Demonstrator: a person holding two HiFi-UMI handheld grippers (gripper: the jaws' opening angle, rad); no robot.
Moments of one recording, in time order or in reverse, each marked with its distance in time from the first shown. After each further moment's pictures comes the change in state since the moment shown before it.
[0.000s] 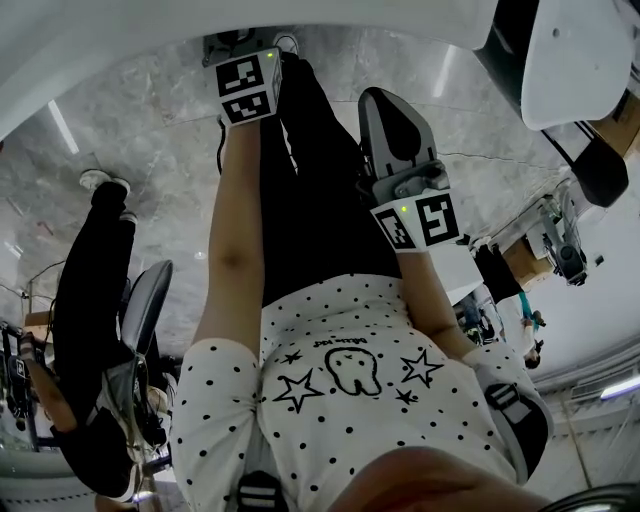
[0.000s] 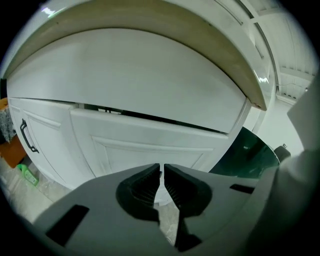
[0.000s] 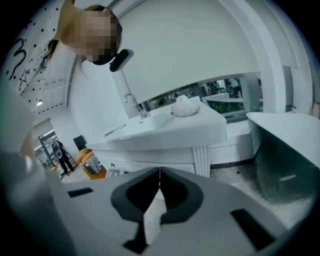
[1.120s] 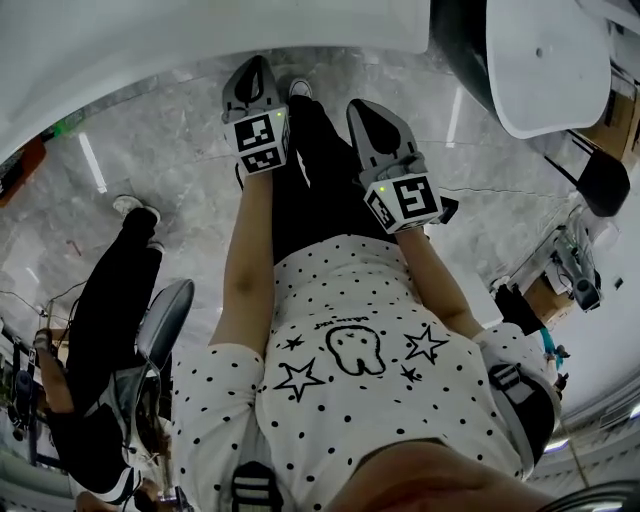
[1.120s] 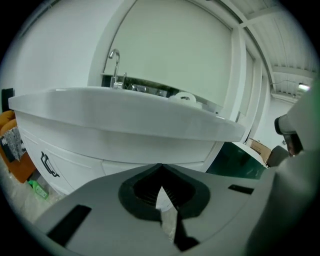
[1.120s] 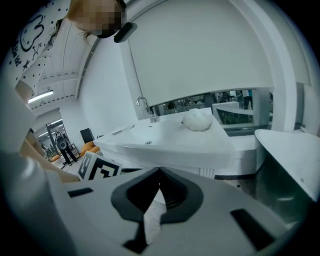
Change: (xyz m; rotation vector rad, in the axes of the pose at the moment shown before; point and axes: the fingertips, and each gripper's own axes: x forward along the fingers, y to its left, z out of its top) left arm -0.114 -0.011 0.078 0.046 -0.092 0.013; right arm -0.028 0.044 0.045 -0.142 -0.021 0.040
